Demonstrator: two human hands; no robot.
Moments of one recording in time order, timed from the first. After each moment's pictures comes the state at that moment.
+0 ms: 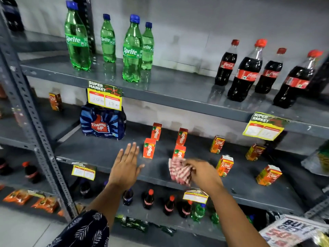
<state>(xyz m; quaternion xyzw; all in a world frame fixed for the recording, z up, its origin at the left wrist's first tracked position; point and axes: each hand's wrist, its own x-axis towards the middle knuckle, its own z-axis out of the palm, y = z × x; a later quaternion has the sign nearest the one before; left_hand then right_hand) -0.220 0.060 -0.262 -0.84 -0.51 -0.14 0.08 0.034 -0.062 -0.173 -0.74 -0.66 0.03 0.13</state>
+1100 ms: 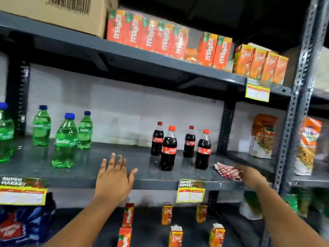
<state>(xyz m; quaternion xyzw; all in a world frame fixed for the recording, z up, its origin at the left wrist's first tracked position) -0.079 0.064 -0.011 -0.83 -0.46 -0.27 0.12 0.330 -0.157 0.042 -0.92 -0.34 -0.13 0.18</state>
